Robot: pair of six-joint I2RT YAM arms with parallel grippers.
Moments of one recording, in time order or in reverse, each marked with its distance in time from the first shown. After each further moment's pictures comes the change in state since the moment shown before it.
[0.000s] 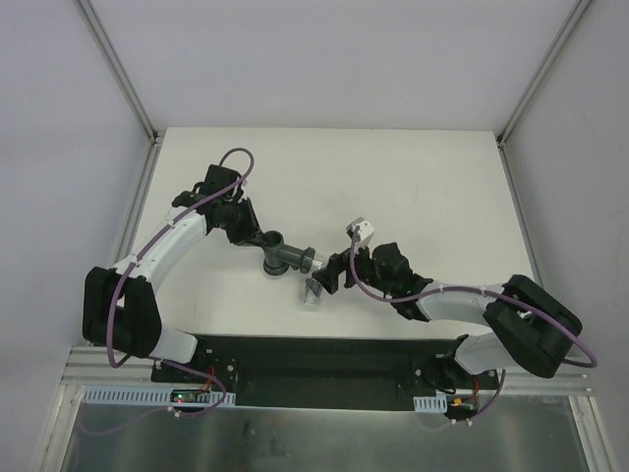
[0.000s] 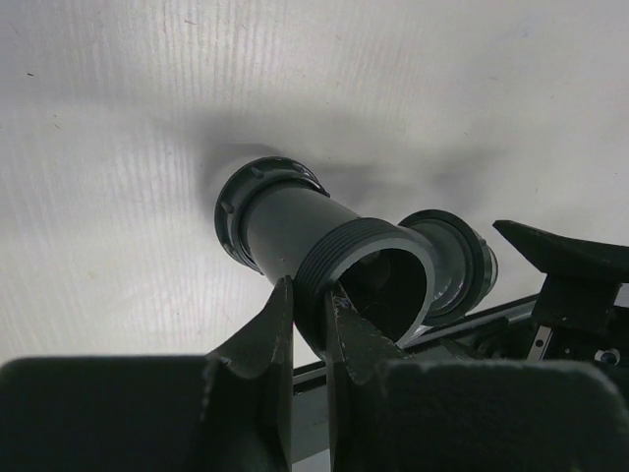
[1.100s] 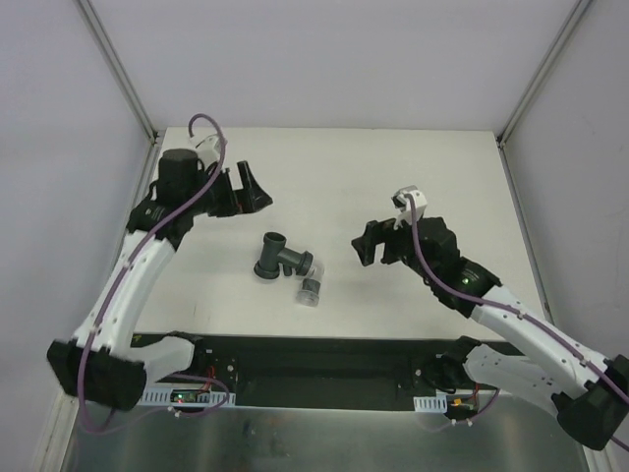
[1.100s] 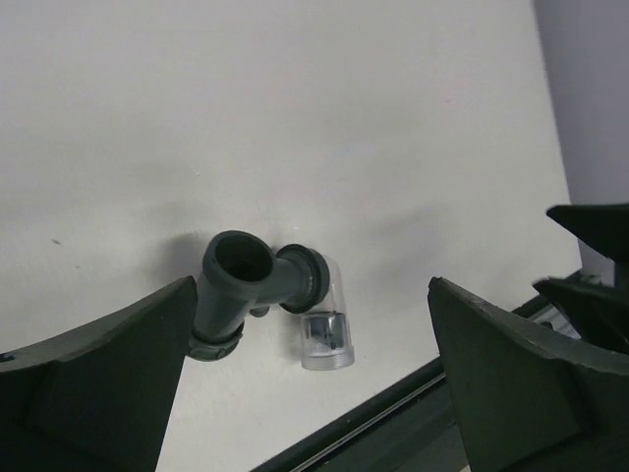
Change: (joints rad) left arm 0.050 -0.164 0.153 0.089 0.049 0.188; right arm -0.099 -0.403 0.318 -0.815 0.219 -0.029
